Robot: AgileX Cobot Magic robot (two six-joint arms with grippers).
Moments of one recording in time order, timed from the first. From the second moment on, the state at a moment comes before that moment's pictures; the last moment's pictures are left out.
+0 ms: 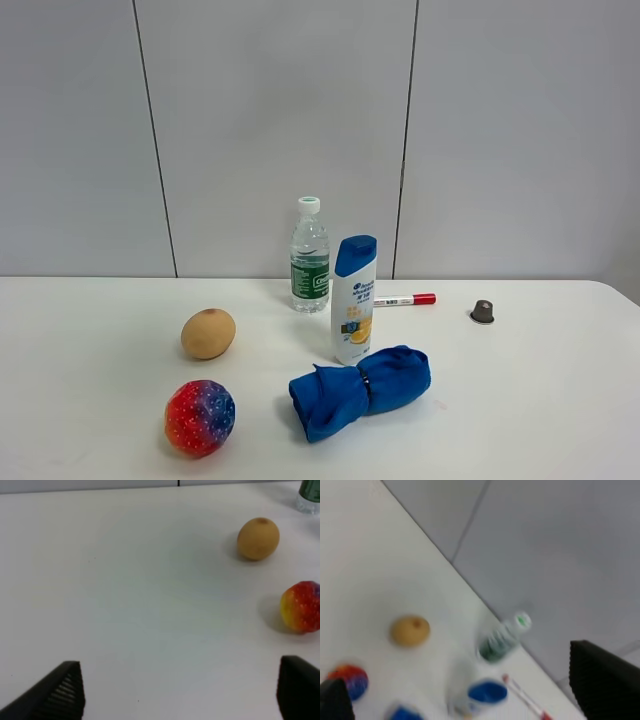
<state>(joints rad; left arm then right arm) 0.05 -0.01 -0.51 -0.06 1.05 0.06 0.92 1.38 -1.81 -0.21 1.10 -0.30</state>
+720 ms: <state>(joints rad) 0.05 -0.01 -0.51 -0.06 1.05 0.06 0.48 0.78 -0.88 -0.14 0.92 -0.09</state>
